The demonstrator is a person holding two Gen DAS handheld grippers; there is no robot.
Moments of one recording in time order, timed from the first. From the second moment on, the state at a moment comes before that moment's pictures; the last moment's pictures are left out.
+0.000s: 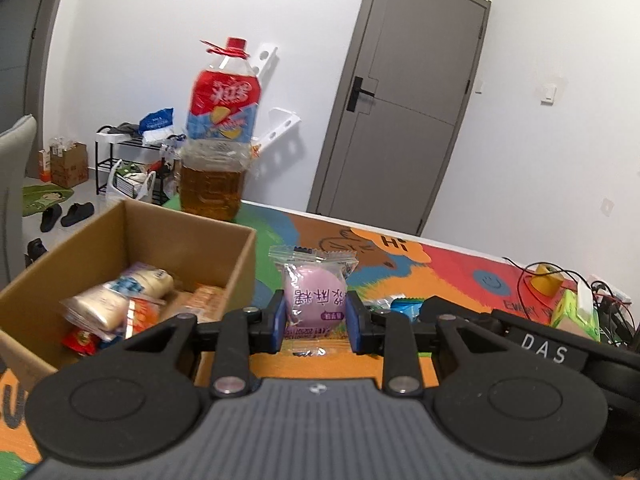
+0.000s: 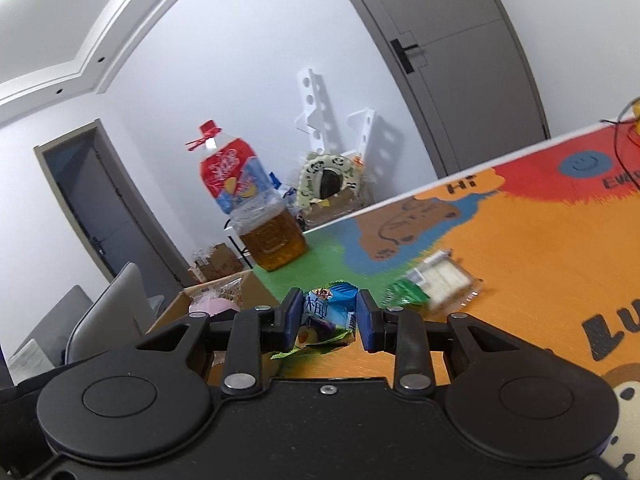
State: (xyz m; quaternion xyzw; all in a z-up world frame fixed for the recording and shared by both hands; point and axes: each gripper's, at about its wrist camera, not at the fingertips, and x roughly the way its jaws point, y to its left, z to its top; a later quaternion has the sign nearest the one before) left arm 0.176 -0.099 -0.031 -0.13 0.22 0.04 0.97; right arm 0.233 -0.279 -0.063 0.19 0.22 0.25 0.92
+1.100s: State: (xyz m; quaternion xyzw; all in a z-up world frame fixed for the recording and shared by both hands) left arm 0.200 0.024 -0.047 -0.17 0.25 0.07 0.95; right arm 0.248 -0.163 -0.039 0.14 0.22 0.31 0.91
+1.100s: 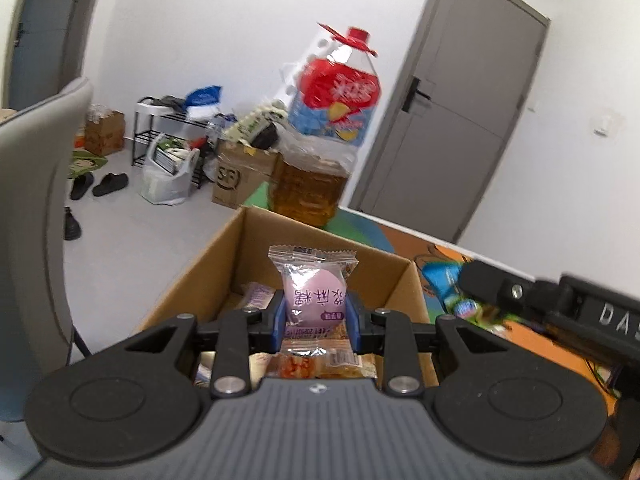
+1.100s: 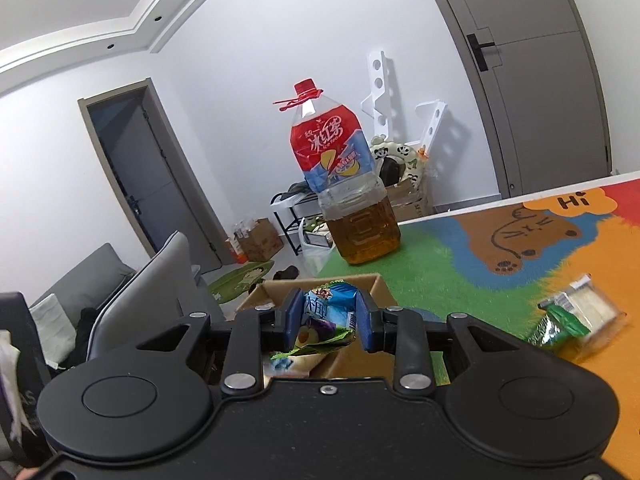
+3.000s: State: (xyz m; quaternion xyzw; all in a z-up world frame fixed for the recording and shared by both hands) left arm 0.178 -0.076 -0.027 -0.12 0.28 0.05 0.95; right arm 0.241 -0.294 -0.066 0.20 0.25 0.23 0.92
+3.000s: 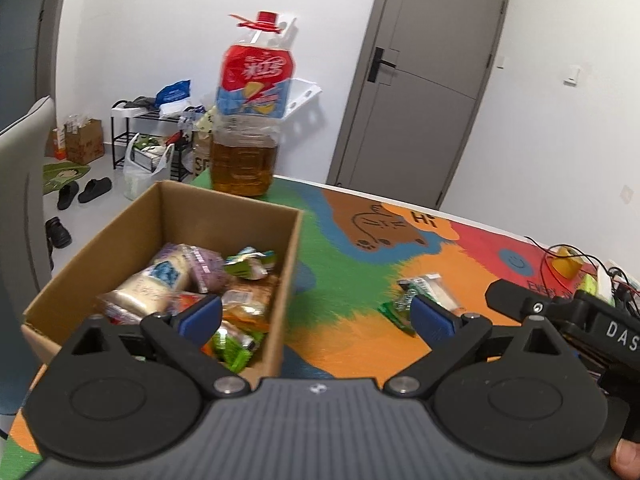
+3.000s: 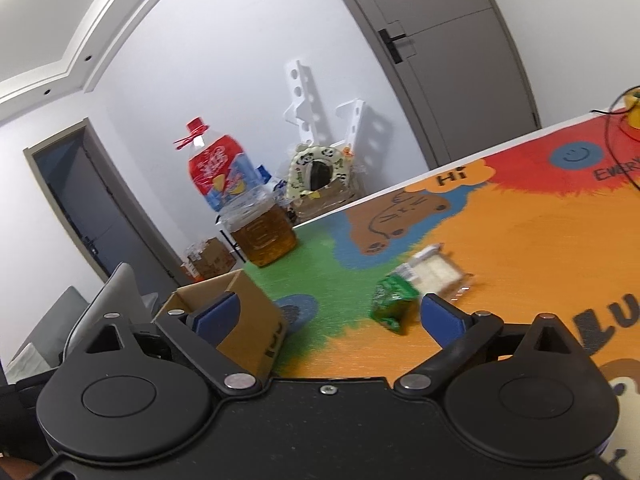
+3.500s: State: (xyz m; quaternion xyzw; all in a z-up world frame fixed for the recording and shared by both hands) left arm 0.213 -0.115 -0.037 -0.12 0.27 0.02 0.95; right arm 0.267 -0.335 -0.082 0.23 0.26 0.18 0.92
